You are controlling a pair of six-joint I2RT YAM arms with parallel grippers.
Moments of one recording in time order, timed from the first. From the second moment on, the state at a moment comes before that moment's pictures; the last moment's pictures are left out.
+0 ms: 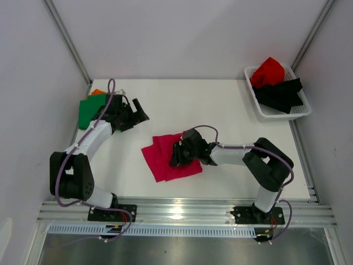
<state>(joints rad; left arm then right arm) -0.11 1.45 1.05 -0.35 0.20 -0.54 0.86 1.77 0.89 0.15 -0.29 0.61</state>
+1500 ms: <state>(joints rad) -0.15 1.58 1.02 -0.38 0.21 -0.58 0.71 2.10 1.45 0.08 -0.51 0.35</state>
